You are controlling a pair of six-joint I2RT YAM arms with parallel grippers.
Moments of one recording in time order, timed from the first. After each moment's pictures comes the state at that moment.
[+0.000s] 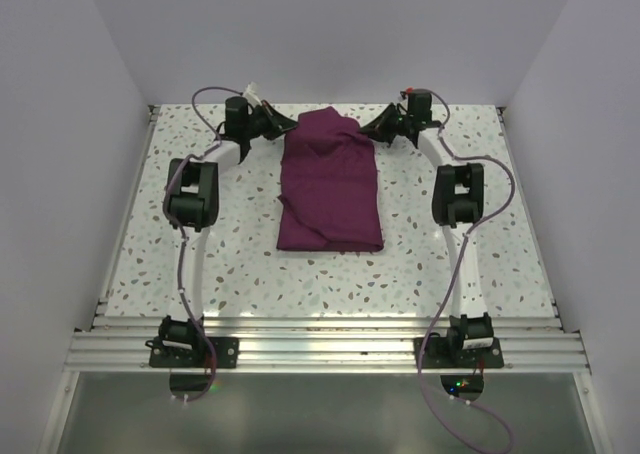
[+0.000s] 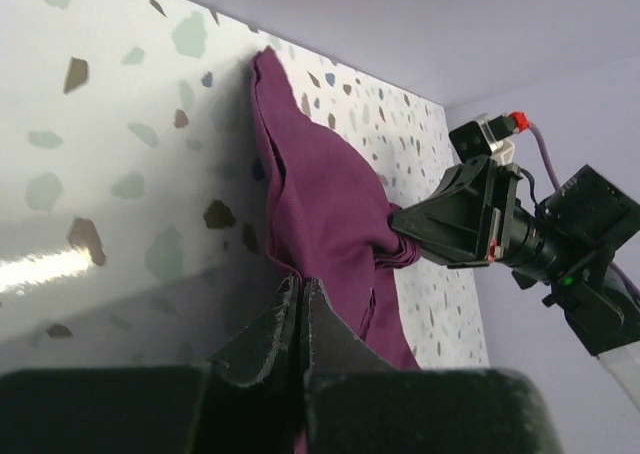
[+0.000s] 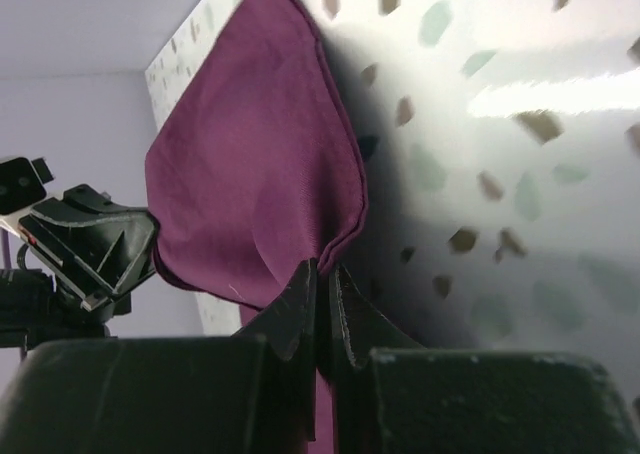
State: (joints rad) left arm -0.13 2.56 1.95 0.33 0.59 -0.88; right arm 0.10 2.76 2.38 -0.24 -0.65 0.90
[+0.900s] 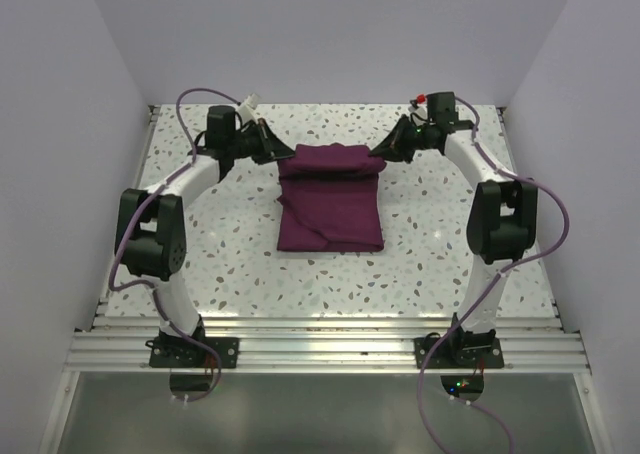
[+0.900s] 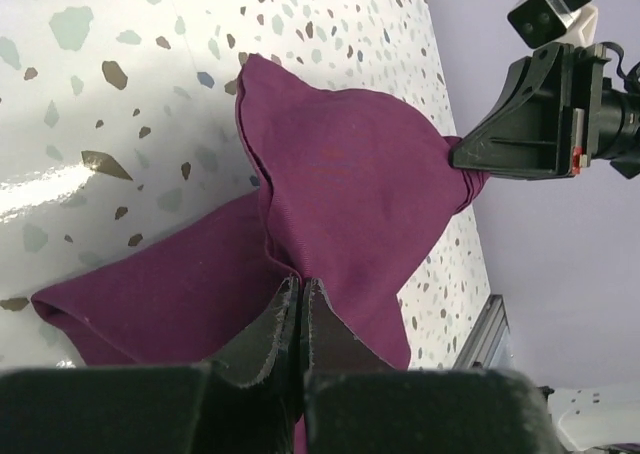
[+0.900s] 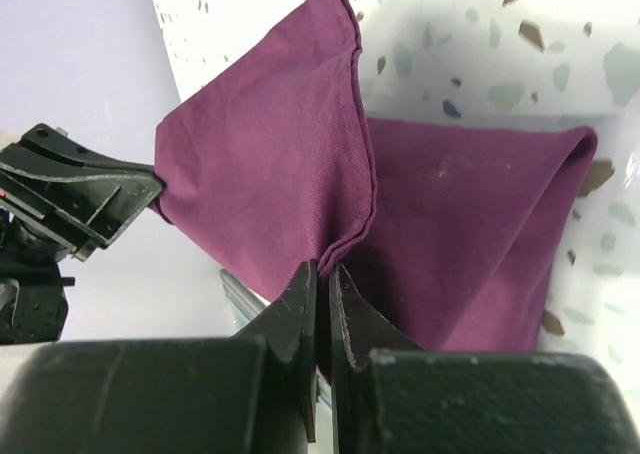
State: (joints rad) left arm -0.17 1.88 1.34 0.04 0.70 -0.64; right arm 0.10 2.01 1.67 -0.53 -0.71 0.71
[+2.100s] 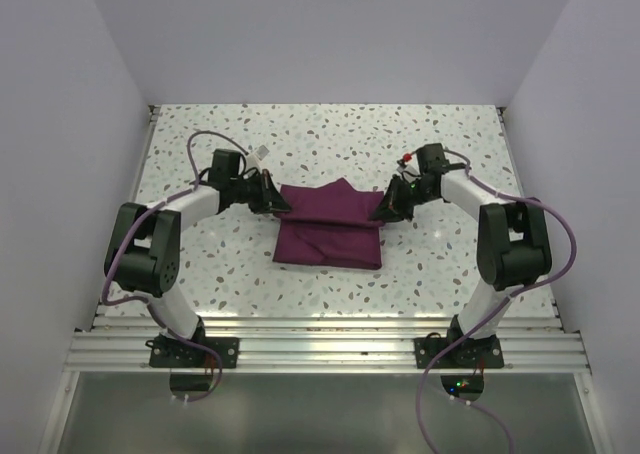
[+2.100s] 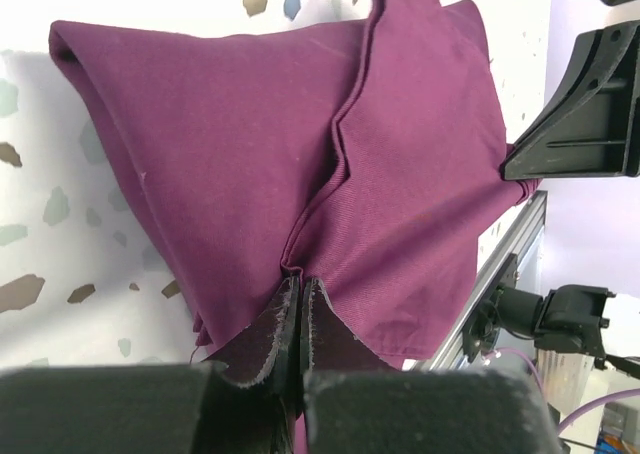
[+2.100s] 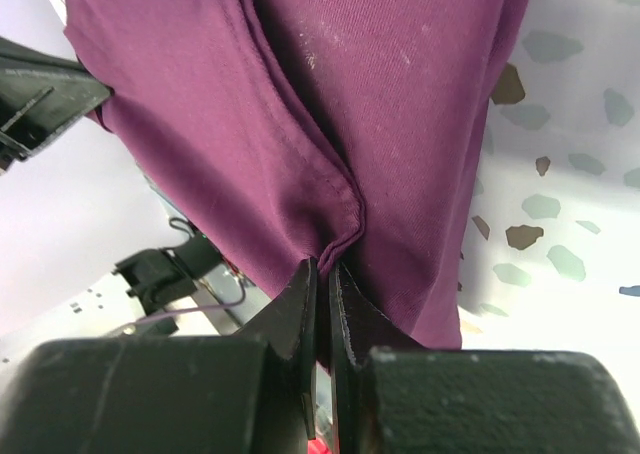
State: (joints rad) left arm -0.20 1.72 0.99 -0.10 0.72 -0.48; right arm 0.16 1.77 1.16 -0.60 -0.72 0.55
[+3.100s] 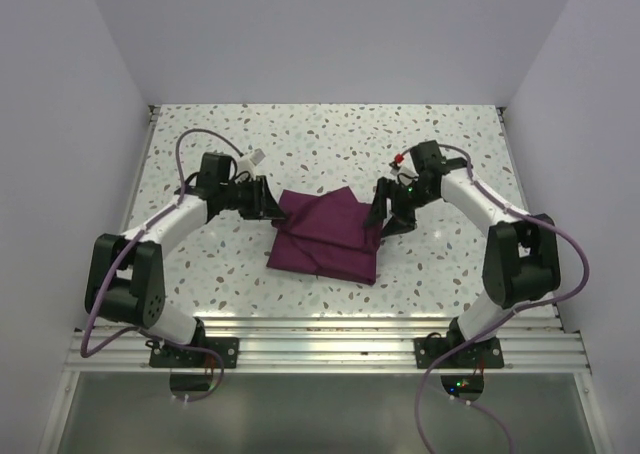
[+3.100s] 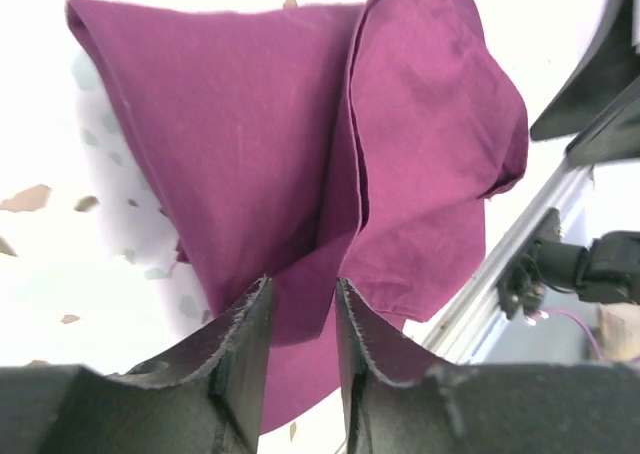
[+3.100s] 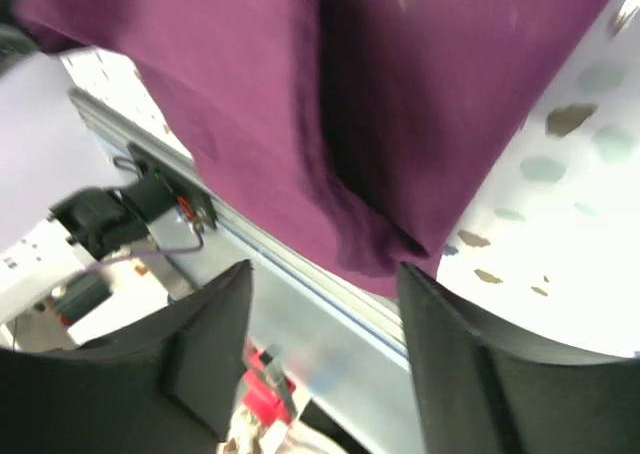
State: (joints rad) left arm -0.20 1.52 0.91 -0.26 0.71 -0.32; right arm 0.24 1.65 1.17 -0.84 -0.66 0.42
